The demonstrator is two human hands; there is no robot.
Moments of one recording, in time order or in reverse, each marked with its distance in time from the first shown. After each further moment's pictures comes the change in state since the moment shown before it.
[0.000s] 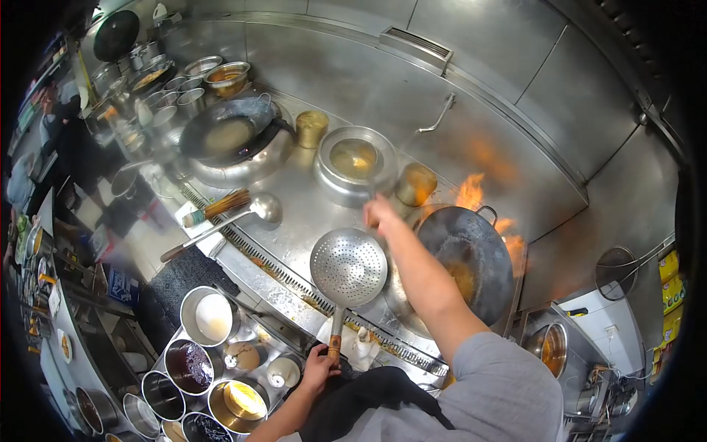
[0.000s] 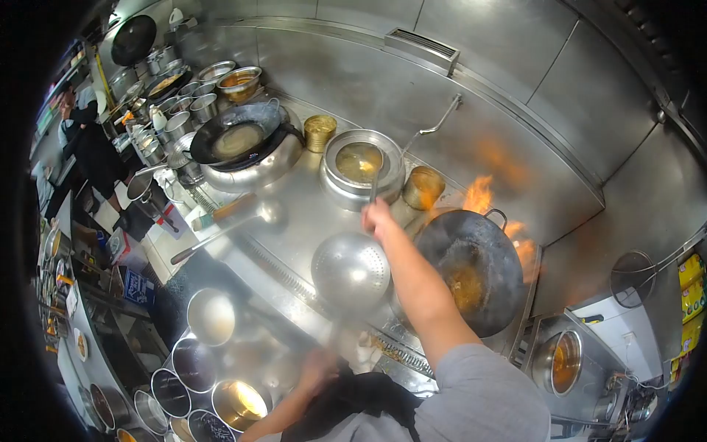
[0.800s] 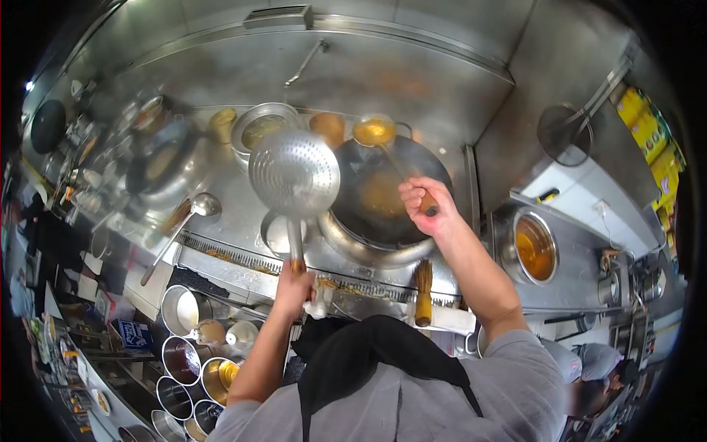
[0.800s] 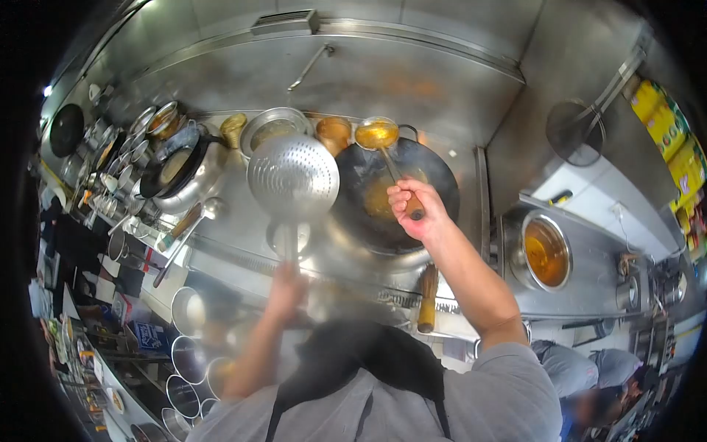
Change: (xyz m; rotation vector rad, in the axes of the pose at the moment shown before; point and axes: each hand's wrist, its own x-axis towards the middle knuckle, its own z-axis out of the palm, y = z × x) left_hand -0.070 0.081 0.179 0.573 -0.247 0.458; right_hand -0.332 -0.044 -0.304 1.049 -0.327 0.072
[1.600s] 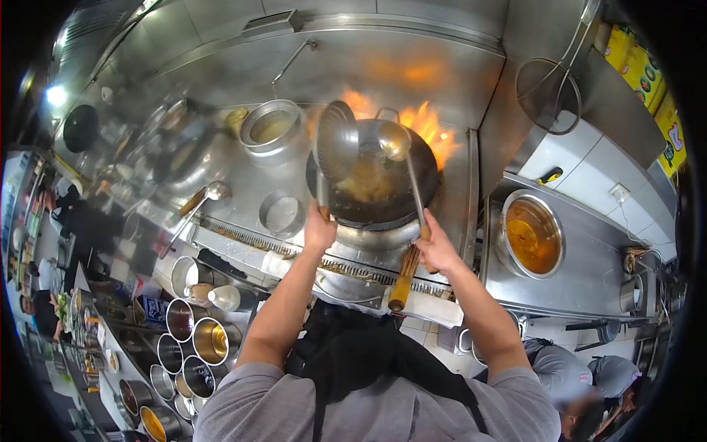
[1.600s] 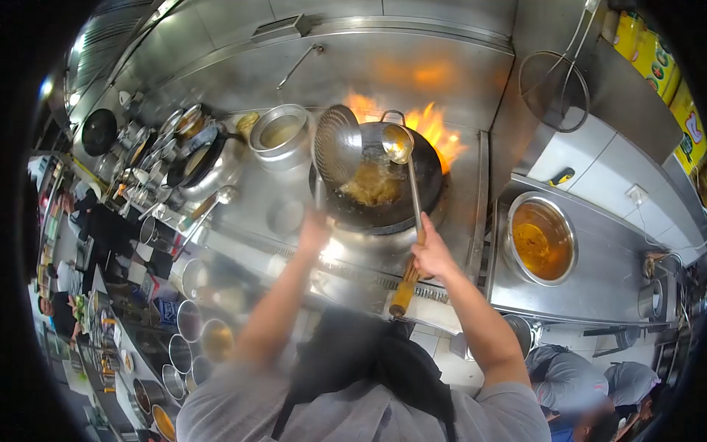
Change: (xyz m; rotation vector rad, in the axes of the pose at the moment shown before) left_hand 0.071 -0.041 0.155 0.676 0.301 0.156; right_hand -0.148 -0.022 -0.176 -1.196 0.262 -0.185
